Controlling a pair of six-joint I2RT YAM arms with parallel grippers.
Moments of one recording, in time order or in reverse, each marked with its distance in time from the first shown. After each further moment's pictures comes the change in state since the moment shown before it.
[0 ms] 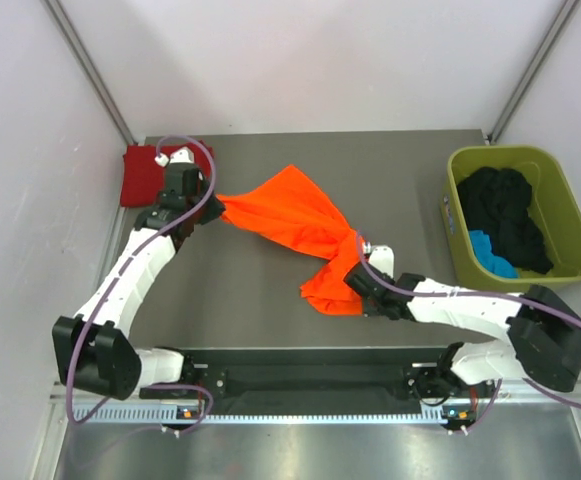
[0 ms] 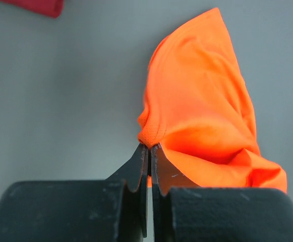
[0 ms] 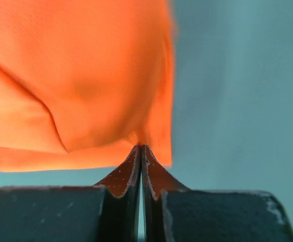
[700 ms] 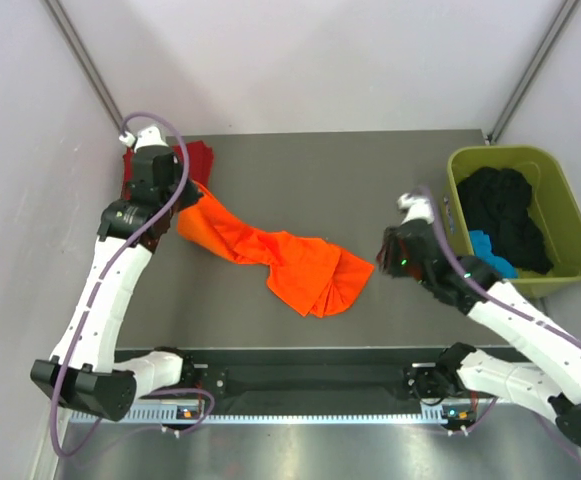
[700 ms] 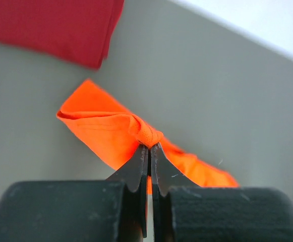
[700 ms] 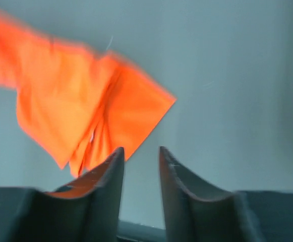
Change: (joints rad) left arm 0.003 -0.113 0.305 -0.273 -0.156 0.072; right arm -0.259 -0.399 0.358 -0.247 -0.067 -0.256
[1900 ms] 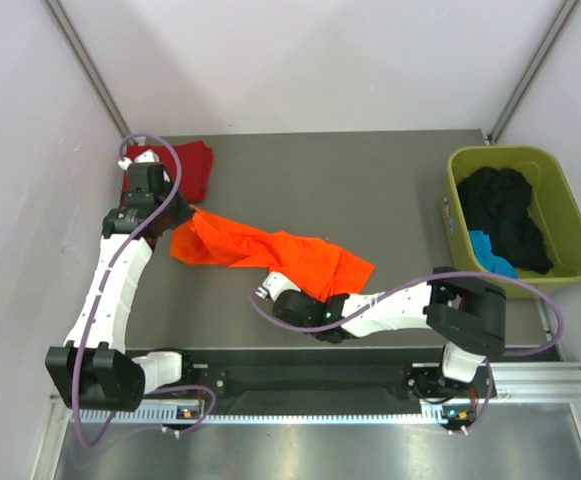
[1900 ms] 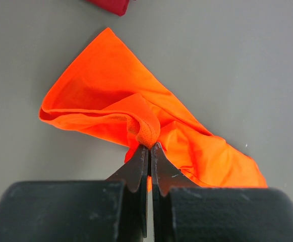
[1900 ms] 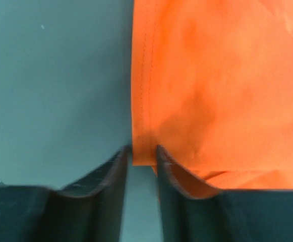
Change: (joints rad) left arm 0.181 0.035 -0.220 0.030 0.200 -0.017; right arm 0.634 0.809 -0.071 0.576 0.089 -0.365
